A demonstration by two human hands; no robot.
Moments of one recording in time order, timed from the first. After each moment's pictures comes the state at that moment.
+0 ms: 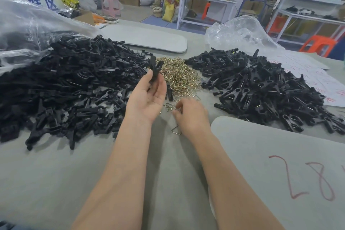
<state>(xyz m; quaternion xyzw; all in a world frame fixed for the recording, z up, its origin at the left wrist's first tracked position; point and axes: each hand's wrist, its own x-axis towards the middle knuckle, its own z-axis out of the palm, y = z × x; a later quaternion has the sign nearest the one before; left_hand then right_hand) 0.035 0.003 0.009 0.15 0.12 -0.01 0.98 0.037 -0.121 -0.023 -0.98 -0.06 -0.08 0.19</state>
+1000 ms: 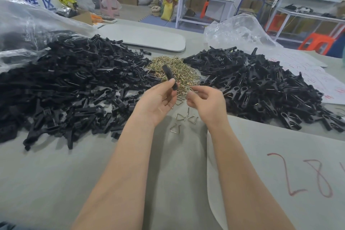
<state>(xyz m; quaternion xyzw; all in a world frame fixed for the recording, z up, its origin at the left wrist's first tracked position) 0.037 -0.017 0.003 0.42 0.11 -0.06 0.90 0.042 -0.152 -0.006 -0.78 -0.01 -0.11 0.62</state>
